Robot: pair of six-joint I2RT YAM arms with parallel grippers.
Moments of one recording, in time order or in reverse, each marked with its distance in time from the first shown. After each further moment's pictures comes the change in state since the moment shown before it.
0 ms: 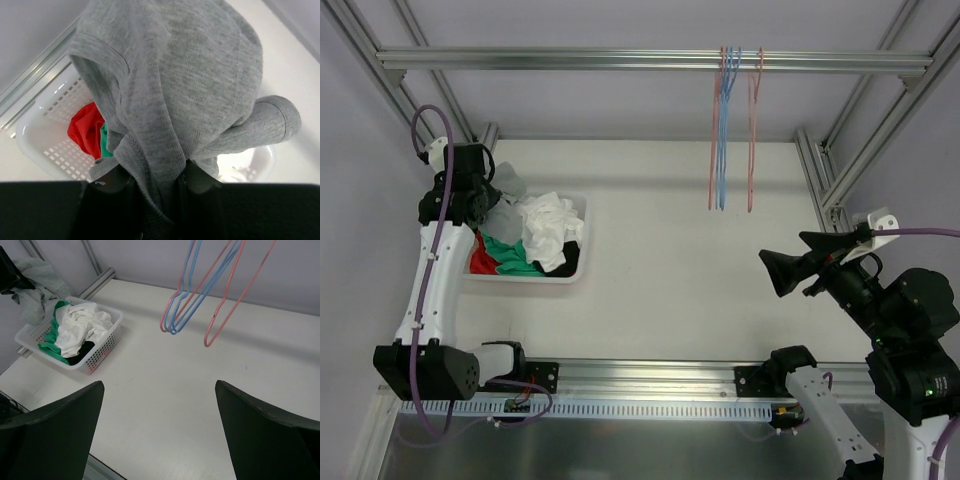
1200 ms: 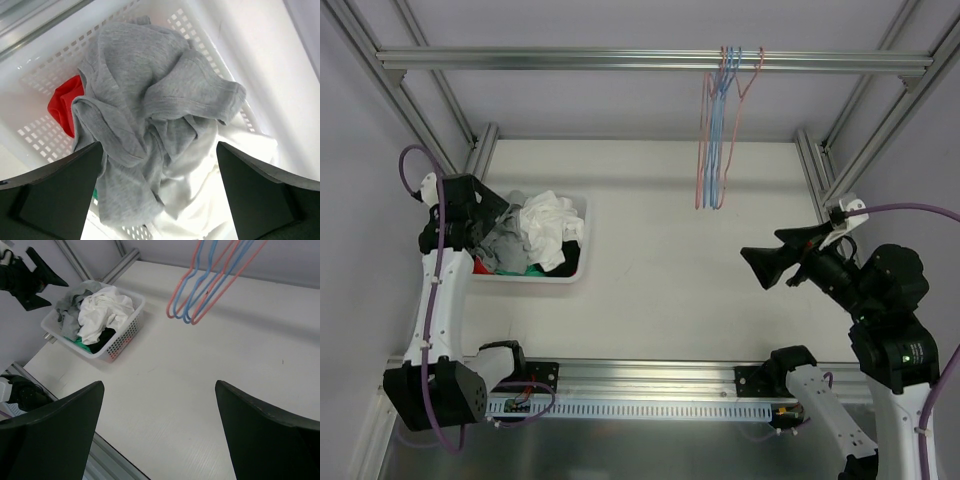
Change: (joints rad) left arm 0.163 -0.090 -0.301 0.161 0.163 -0.167; right arm 0.000 0.033 -0.116 0.104 -0.144 0.067
